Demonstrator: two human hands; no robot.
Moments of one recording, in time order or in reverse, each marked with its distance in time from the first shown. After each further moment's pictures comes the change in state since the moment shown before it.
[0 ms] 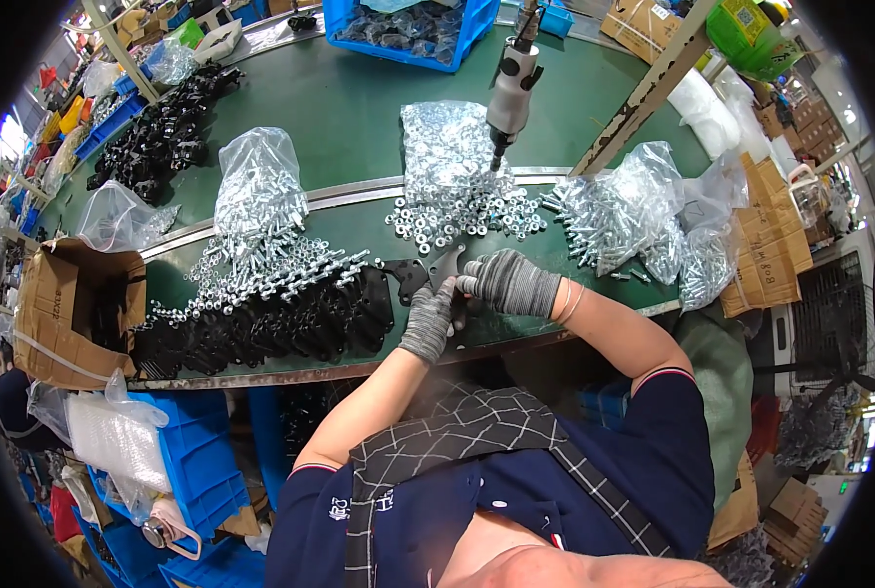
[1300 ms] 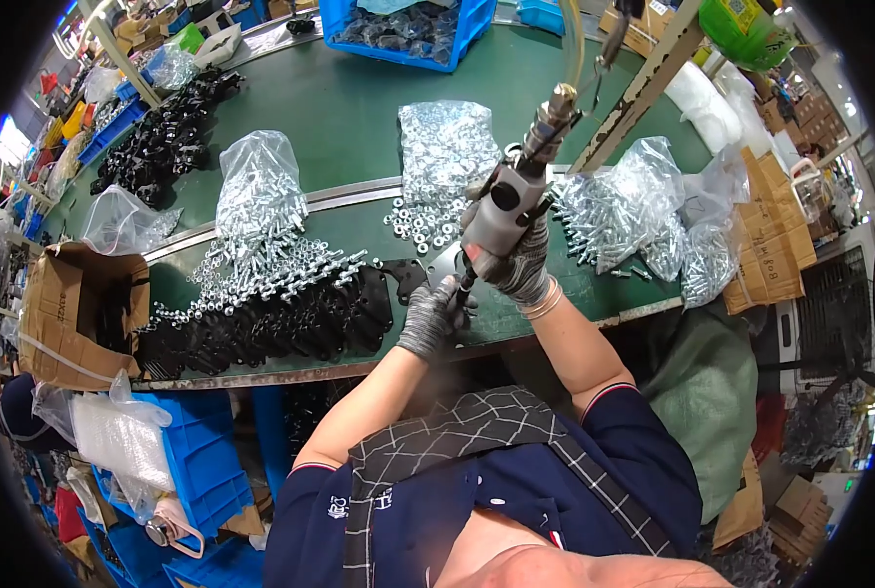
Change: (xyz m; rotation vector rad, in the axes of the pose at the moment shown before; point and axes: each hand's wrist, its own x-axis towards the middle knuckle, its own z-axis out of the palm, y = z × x) left_hand -0.022 0.009 0.013 -0.109 -0.039 0.055; right_hand 0.031 -0.013 -0.023 2.336 1.029 0.044
